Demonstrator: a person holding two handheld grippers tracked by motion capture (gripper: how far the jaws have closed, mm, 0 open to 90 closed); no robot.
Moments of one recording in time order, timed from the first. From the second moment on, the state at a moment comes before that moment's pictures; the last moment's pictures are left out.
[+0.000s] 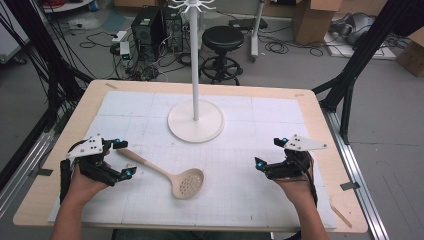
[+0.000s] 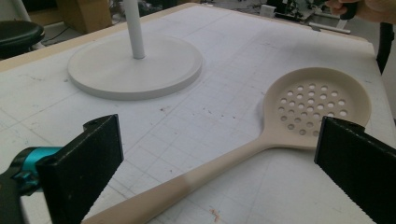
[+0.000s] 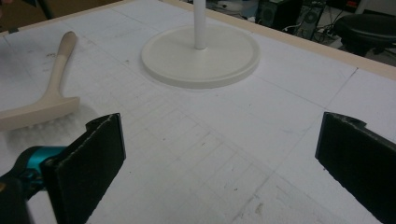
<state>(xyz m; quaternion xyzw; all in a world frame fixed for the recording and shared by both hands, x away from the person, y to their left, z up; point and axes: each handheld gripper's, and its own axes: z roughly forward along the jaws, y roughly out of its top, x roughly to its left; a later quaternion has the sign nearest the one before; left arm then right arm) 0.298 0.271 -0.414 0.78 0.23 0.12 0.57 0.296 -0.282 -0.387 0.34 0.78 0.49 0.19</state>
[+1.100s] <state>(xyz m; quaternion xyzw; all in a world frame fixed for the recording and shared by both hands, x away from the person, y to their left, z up) 0.307 0.250 -0.406 0.83 0.20 0.12 0.51 0.295 -0.286 -0.390 0.34 0.78 0.49 0.20</state>
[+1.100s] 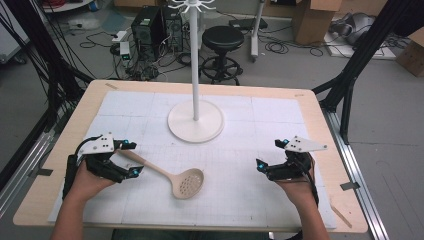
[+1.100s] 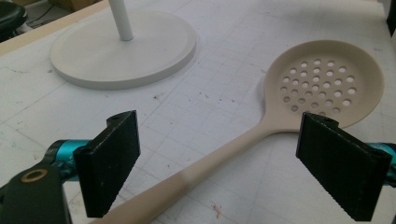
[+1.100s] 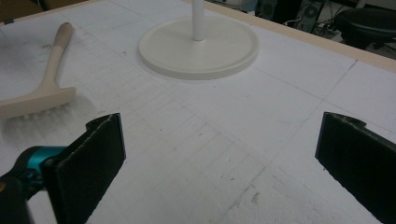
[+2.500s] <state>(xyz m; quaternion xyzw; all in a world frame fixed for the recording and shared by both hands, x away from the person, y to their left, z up) 0.346 0.194 -0.432 0.94 0.15 0.05 0.29 0.298 -0.284 -0.398 0.34 0.79 0.47 0.19</state>
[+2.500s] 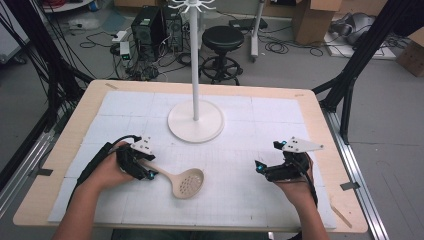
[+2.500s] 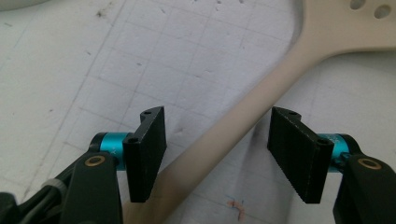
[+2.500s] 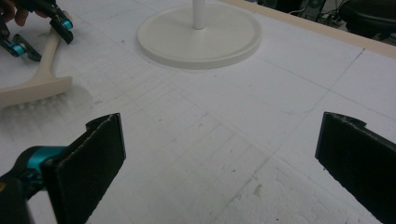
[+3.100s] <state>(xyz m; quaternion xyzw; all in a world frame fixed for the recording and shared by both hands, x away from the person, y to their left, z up) 0.347 0.193 -0.427 0.95 0.12 0.03 0.28 0.297 -0.283 -0.399 0.34 0.79 0.47 0.19</state>
